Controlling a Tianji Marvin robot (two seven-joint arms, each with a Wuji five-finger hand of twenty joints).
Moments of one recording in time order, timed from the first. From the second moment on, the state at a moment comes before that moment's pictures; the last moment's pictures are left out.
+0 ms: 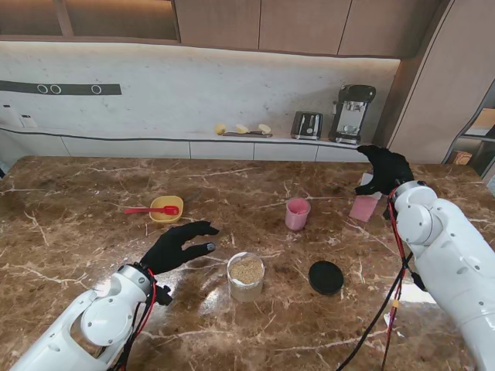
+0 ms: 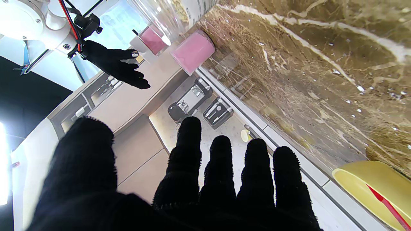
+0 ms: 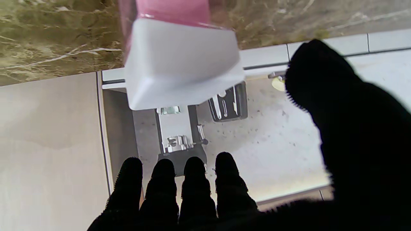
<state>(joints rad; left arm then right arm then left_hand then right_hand) 1.65 -1.12 -1.21 -1.58 0.41 -0.24 0.03 -1.14 -1.06 1.32 -1.10 -0.84 -0.07 0.02 0.55 -0.12 0.04 0.07 0.60 0.00 0.20 0.29 0.50 0.02 0.15 0.21 0.38 0.07 0.12 0.35 0.04 0.00 0.66 0.37 0.42 -0.87 1.00 -0.15 0.18 0.05 0.05 0.54 0.18 0.02 0.13 0.29 0.16 -0.01 0.07 0.27 -0.04 -0.02 0.39 0.66</state>
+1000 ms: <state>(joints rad) 1.67 -1.12 -1.22 -1.58 0.40 -0.21 0.02 -0.94 -1.02 1.08 -0.89 -0.82 0.02 0.18 0.55 -0.12 0.04 0.07 0.60 0.00 0.20 0.29 0.50 0.02 0.15 0.21 0.38 0.07 0.12 0.35 0.04 0.01 0.66 0.37 0.49 -0.94 0.98 -0.15 0.63 -0.06 0.47 0.83 0.83 0.00 0.48 0.61 0.96 0.06 0.62 0.58 0.74 0.13 1.18 0.46</state>
